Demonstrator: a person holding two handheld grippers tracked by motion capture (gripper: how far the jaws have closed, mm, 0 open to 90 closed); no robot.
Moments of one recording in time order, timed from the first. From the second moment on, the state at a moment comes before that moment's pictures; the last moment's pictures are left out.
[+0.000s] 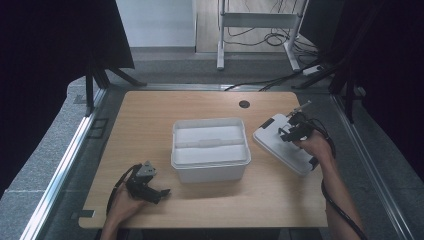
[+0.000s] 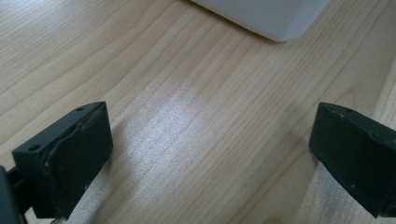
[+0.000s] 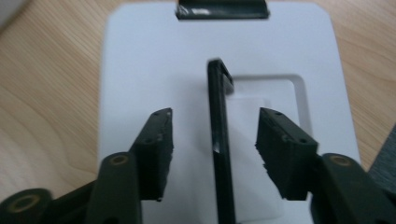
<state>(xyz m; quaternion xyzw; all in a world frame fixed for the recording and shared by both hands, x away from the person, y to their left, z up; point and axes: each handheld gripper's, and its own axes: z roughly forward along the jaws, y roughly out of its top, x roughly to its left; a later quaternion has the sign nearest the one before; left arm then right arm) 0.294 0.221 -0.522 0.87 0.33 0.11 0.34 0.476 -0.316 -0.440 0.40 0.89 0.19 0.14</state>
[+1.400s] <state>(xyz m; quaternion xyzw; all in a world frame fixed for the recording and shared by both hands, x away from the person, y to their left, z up) 0.294 0.221 -0.522 0.87 0.33 0.11 0.34 0.433 -0.324 -0.365 0.23 0.95 0.21 0.09</state>
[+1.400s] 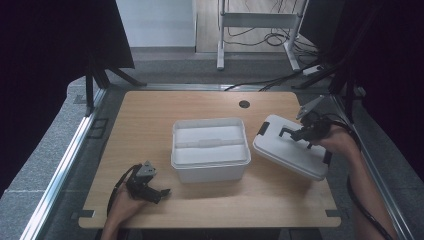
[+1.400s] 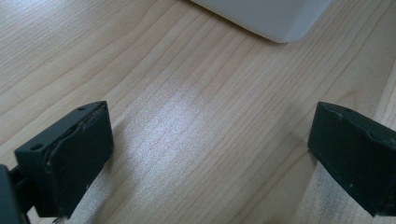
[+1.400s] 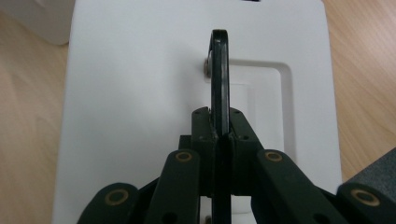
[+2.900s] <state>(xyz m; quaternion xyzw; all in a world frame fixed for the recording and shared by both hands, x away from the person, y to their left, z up) 0.293 0.220 -0.522 0.87 0.34 0.11 0.34 0.420 -0.120 -0.301 -0.03 0.96 0.29 0.04</state>
